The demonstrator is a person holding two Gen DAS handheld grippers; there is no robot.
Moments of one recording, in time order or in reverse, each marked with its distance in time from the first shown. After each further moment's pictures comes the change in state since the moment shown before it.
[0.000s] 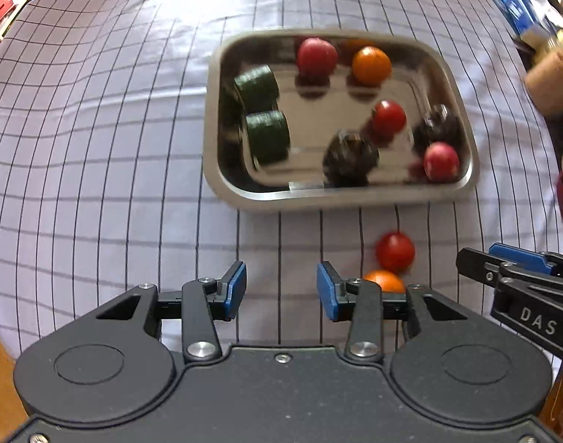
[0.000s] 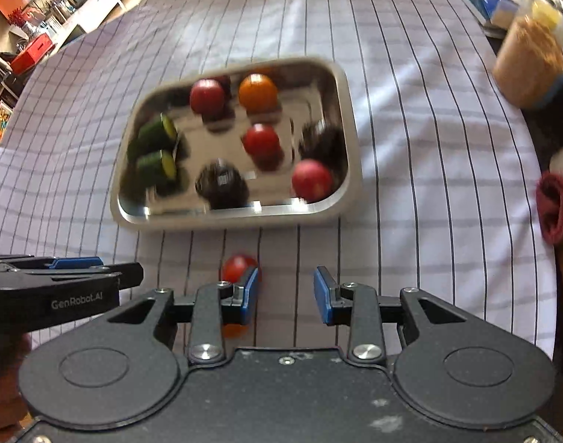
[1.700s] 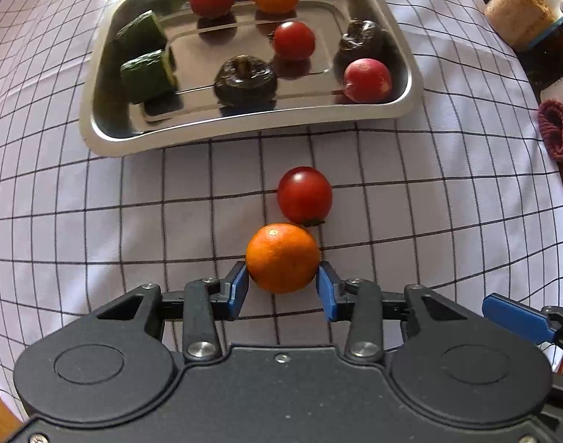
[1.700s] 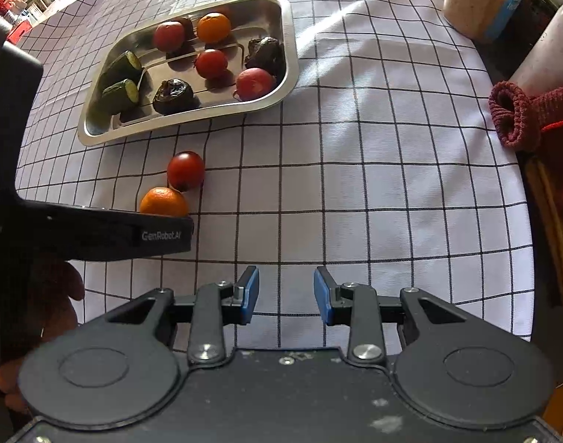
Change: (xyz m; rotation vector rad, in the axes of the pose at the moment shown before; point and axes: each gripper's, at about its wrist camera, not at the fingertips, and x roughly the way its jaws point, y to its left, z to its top) left arm 0.040 -0.063 -0.032 0.061 0.042 -0.053; right arm -0.003 -0.028 -0.070 0.029 0.047 -0.065
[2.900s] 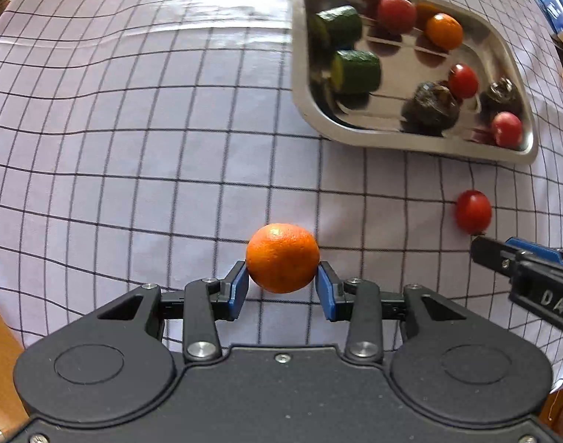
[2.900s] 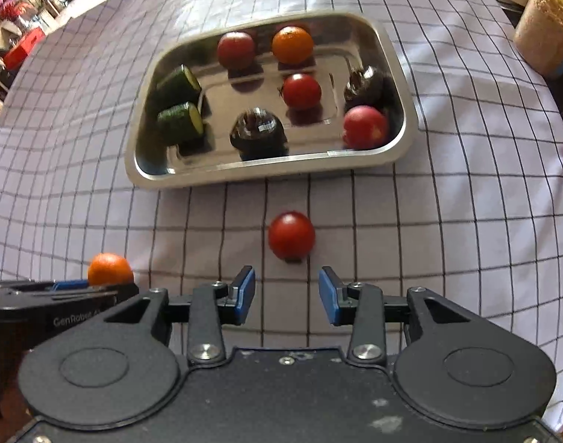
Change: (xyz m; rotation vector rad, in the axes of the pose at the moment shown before) left arm -0.027 0.130 -0.008 -0.166 0.019 0.041; right arm 0.023 0.079 0.049 0.010 -0.025 0.060
